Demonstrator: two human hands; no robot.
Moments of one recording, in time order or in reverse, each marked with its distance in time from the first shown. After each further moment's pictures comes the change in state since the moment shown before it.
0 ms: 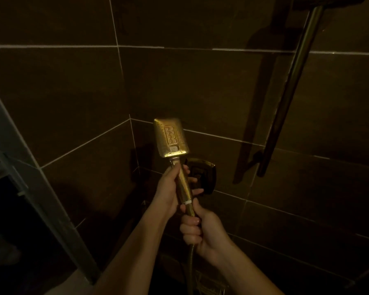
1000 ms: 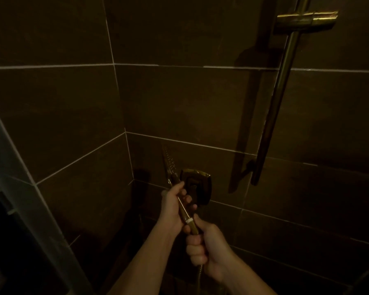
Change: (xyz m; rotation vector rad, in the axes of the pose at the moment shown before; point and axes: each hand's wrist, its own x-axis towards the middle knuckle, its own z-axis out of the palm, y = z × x) left_hand 0.001 -0.022 0.005 -0.113 0.116 -0.131; right_hand -0.020 -0.003 0.004 -0.239 0.170 0.064
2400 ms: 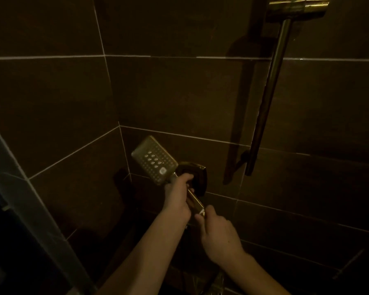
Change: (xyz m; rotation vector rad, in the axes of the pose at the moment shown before) left_hand -0.024 -0.002 0.032 0.100 0.146 -0.027; right_hand 0.000 0.006 -0.036 -1.351 0.441 -0.603
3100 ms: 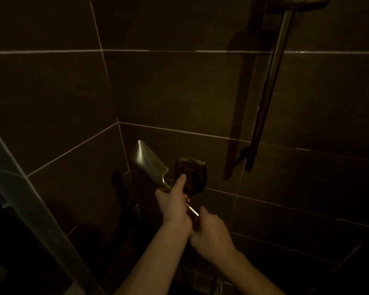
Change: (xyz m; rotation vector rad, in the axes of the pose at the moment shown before) left_hand -0.020 -0.022 -0.009 -0.070 0.130 0.152; right_hand 0.004 -0.004 0.018 0.009 -0.070 0.075
